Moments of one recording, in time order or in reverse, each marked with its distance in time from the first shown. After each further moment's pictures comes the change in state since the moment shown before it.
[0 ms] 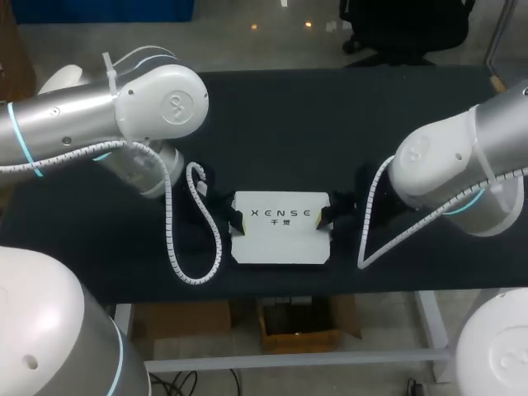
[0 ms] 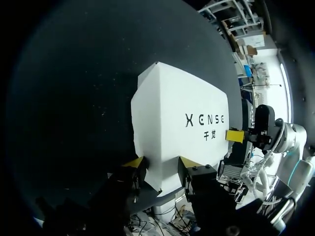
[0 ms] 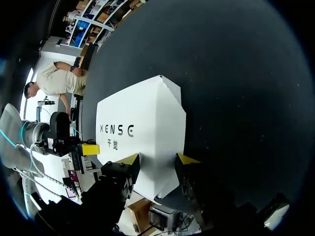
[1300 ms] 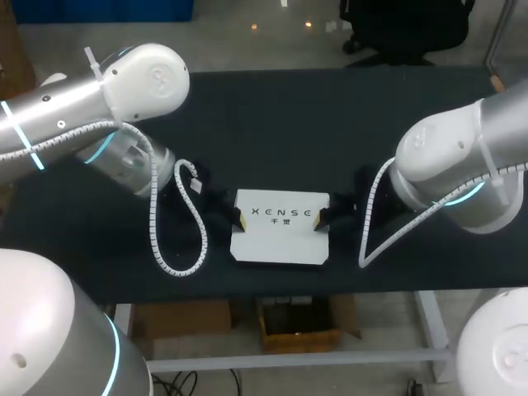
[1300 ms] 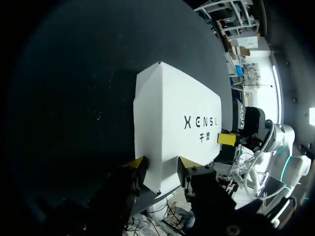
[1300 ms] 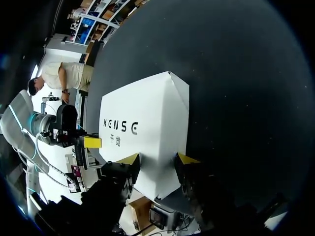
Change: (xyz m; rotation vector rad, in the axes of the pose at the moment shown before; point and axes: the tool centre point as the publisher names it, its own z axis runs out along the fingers) left arm 0.002 -0.007 0.000 -0.033 0.111 -0.012; right arm 0.005 -0.003 0.004 0.022 0.053 -0.025
